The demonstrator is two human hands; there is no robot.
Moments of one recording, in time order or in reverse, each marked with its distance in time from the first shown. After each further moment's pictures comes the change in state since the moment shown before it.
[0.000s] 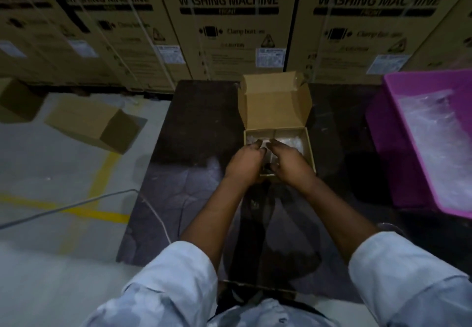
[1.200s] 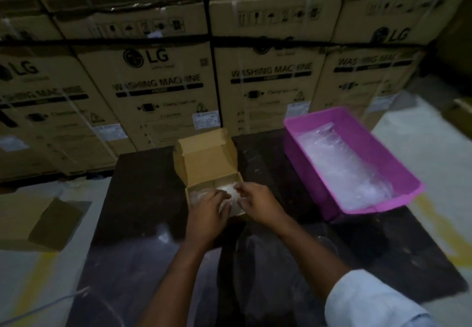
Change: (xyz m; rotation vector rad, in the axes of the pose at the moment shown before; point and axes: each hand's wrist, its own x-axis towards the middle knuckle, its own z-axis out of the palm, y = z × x) left_hand -0.014 0.051 -0.016 -0.281 0.352 0.132; right_hand -0.056 0.024 -0.055 0.229 0.335 0.049
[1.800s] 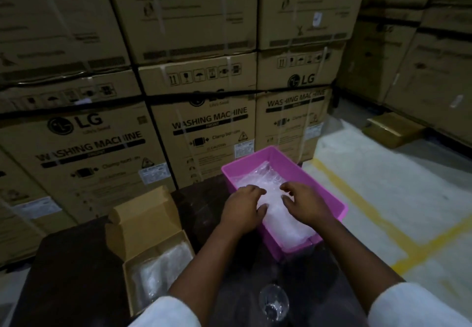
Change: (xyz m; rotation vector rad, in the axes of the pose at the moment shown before) left_hand 0.132 0.198 0.046 0.005 -0.230 0.380; right_hand -0.044 0.092 -0.218 -0.409 0.324 0.310
